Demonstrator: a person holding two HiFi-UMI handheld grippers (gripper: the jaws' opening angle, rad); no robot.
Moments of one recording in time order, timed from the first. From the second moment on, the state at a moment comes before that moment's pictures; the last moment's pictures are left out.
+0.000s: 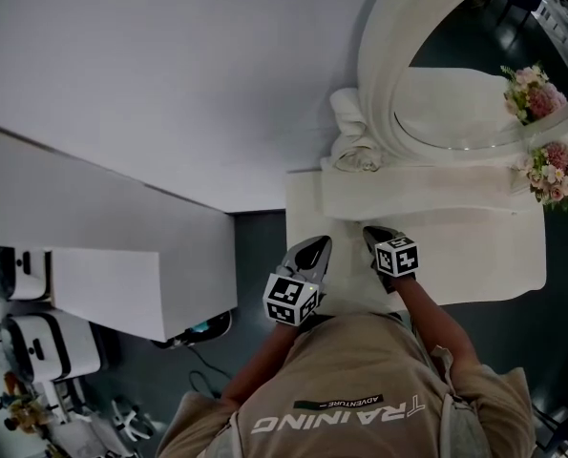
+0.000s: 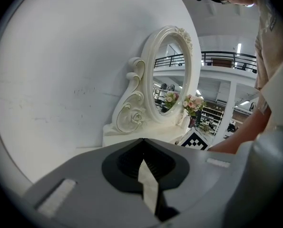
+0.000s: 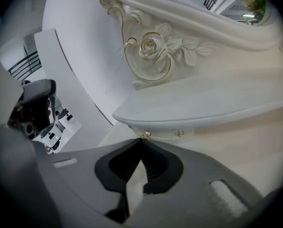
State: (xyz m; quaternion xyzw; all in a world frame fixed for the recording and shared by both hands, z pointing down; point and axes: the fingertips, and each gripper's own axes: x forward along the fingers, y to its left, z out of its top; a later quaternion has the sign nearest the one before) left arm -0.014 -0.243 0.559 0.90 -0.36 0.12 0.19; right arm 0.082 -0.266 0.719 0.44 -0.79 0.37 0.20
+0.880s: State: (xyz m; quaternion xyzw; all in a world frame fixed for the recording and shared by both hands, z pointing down) left arm 0.000 -0.254 0.477 0.92 -0.36 0.05 0.12; right arm 0.119 -0.238 0.498 0.47 -0.87 0.14 0.06
